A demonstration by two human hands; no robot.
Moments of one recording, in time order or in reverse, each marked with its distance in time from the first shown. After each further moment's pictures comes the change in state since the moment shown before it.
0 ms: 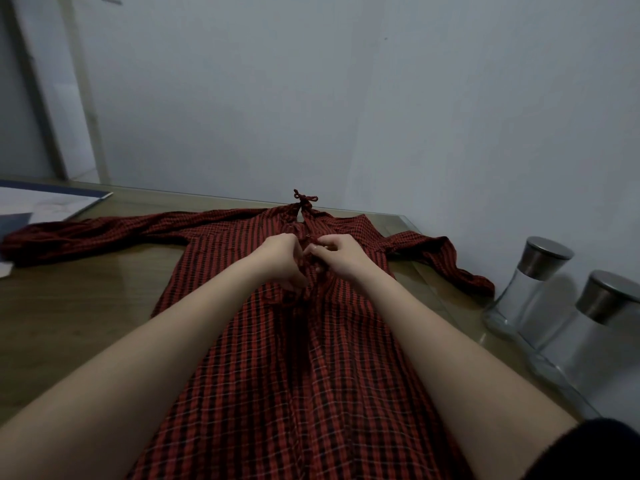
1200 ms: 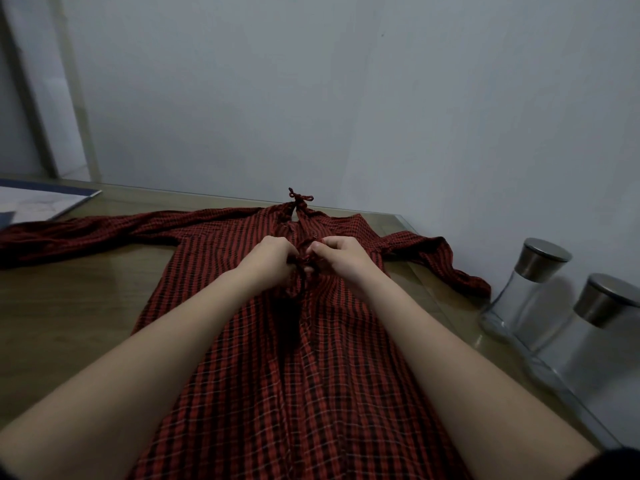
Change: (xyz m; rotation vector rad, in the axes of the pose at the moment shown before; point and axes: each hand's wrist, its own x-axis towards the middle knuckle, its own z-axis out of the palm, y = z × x) left_hand 0.025 -0.020 0.013 0.285 0.195 0.228; right_hand -0.005 0.004 -0.009 0.299 -0.011 0.060
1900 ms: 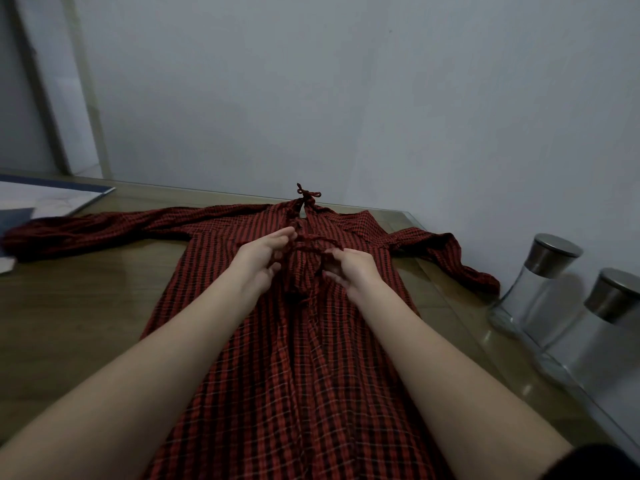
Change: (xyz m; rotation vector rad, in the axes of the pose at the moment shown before) left_hand -0.016 -0.003 -0.001 -1.431 0.121 -0.533; right_hand 0.012 0.025 0.018 0.403 0.342 0.303
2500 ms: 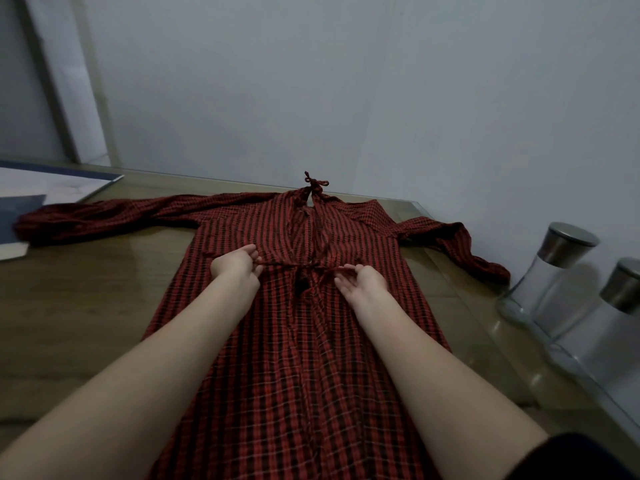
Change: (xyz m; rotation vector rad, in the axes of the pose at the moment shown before) left_hand 0.013 -0.025 -0.038 -0.253 0.569 -0.099; right_hand 0.001 0.037 -0.010 0.421 0.200 0.296
